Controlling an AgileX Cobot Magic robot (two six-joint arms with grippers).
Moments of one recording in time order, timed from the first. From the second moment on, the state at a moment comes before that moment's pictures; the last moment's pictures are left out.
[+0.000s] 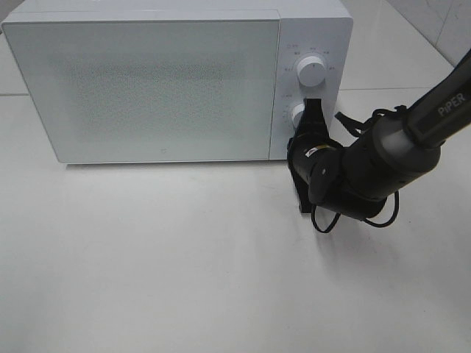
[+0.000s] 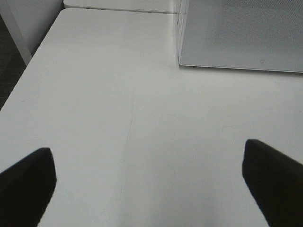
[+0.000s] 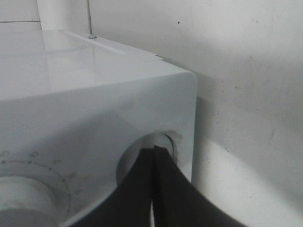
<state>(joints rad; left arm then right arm) 0.13 0.00 -0.52 -0.06 1.09 0.03 0.56 2.13 -0.90 0.85 -0.84 1.23</state>
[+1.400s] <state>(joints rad) 0.13 0.00 -0.52 -0.06 1.09 0.03 0.60 2.20 -1.00 1.02 -0.89 1.20</state>
